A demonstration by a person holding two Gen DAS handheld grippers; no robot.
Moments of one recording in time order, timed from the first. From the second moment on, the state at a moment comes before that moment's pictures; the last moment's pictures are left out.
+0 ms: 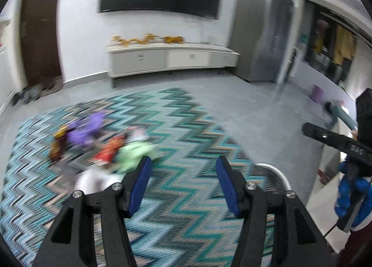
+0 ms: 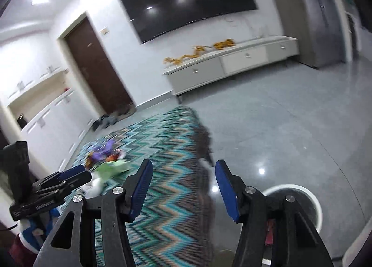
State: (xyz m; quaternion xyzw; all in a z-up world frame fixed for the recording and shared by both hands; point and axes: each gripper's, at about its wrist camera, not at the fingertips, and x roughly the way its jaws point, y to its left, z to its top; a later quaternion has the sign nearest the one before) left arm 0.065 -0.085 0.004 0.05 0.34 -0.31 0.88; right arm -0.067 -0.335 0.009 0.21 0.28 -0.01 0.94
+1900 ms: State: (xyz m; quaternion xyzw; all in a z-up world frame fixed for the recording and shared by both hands) left arm 0.063 -0.067 0.020 0.06 0.35 -0.32 0.88; right arm -0.053 -0.302 0.007 0.18 0.26 0.05 0.95
